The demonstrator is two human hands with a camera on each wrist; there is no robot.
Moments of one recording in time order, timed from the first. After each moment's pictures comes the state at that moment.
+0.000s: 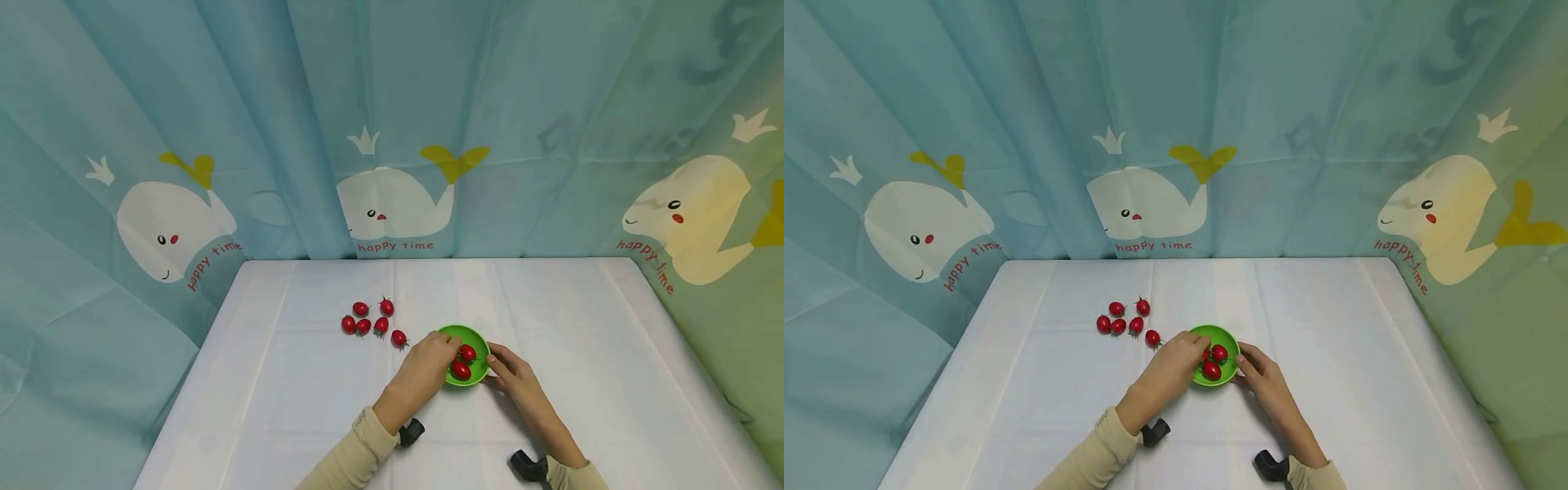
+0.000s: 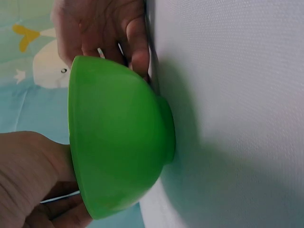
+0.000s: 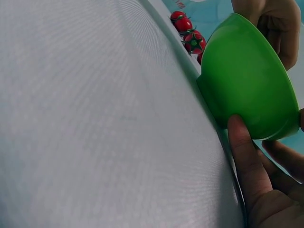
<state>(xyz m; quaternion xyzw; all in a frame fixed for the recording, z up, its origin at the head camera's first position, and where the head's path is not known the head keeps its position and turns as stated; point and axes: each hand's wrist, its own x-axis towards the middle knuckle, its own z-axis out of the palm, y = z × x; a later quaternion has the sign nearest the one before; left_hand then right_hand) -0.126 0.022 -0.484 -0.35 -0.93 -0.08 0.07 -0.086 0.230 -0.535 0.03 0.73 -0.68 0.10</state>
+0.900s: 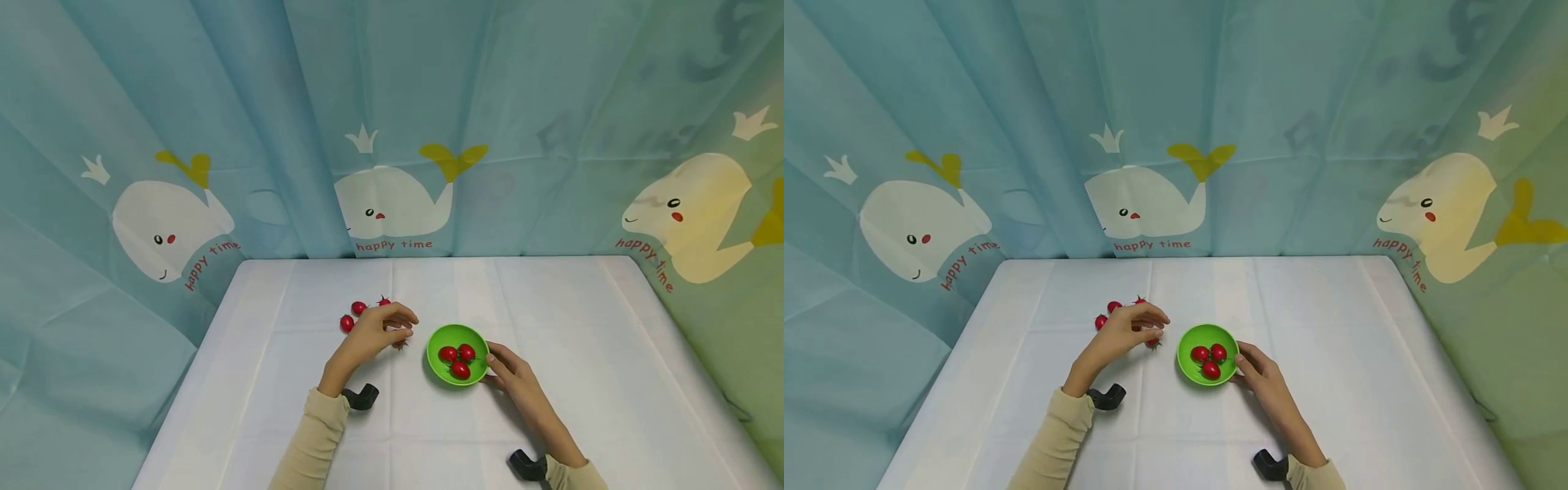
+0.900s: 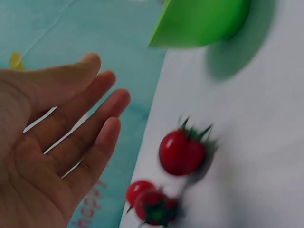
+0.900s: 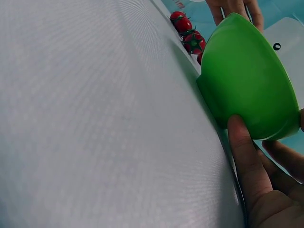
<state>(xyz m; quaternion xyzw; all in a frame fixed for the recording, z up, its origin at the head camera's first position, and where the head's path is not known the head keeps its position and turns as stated) -0.184 -0.073 -0.482 -0.24 -0.81 -0.52 -0.11 -0.086 0.231 -0.532 0.03 0.74 -0.67 0.10</state>
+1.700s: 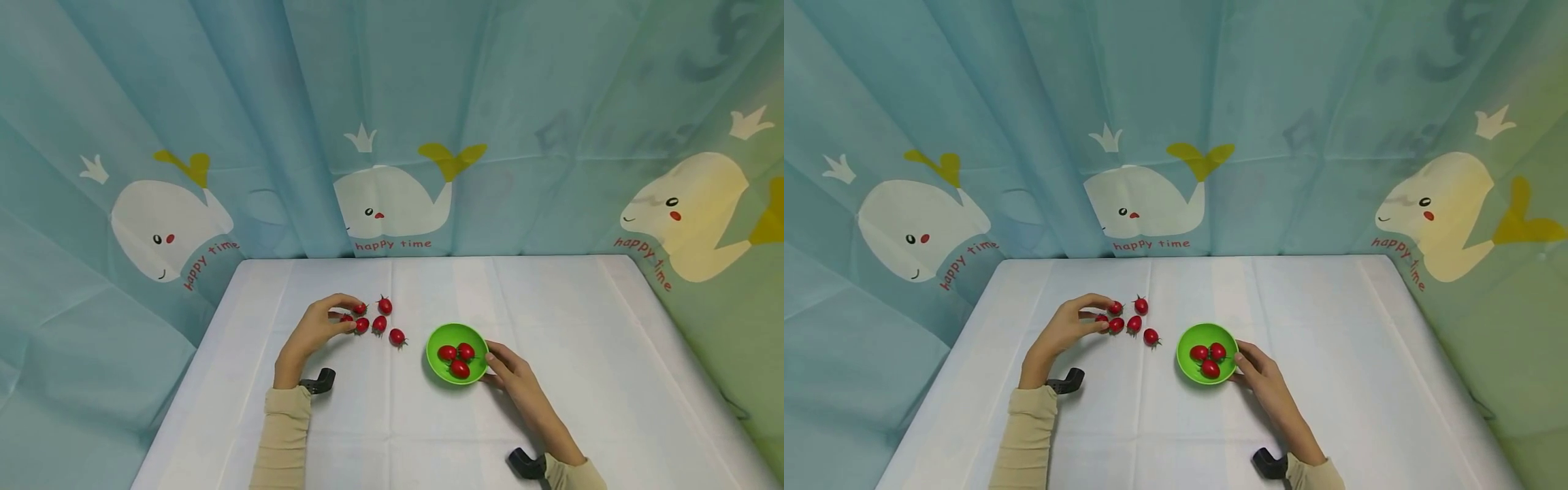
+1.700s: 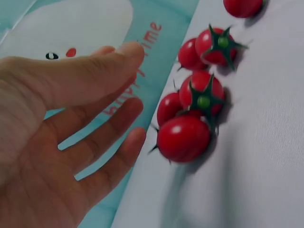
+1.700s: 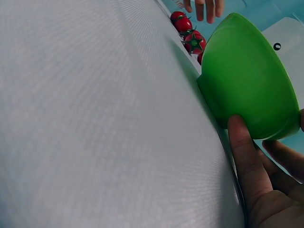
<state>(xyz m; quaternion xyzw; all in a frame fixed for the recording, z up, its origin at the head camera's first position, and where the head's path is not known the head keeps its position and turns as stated) -0.202 -0.160 -0.483 -0.16 -0.85 -0.49 -0.08 -0.086 0.232 -0.535 0.02 0.73 -0.67 0.10</state>
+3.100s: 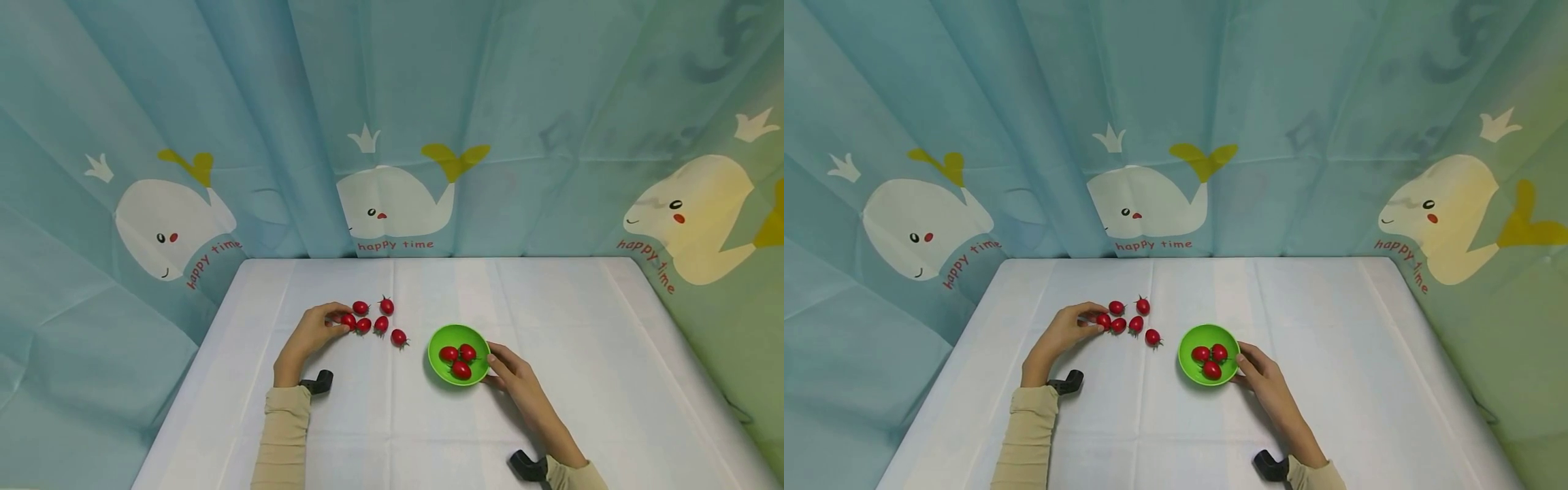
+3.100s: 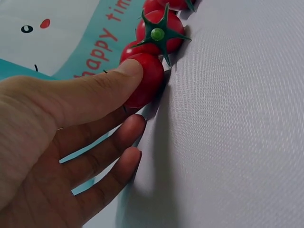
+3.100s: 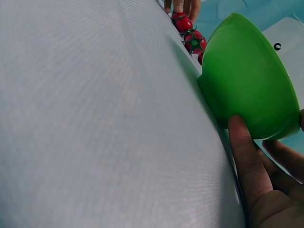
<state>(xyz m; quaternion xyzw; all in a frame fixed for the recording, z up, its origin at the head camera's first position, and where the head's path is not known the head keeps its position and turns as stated) -0.209 -0.177 -0.507 -0.12 -0.91 -0.40 -0.08 -0.084 0.230 -0.532 0.02 0.74 -0.67 0.09</state>
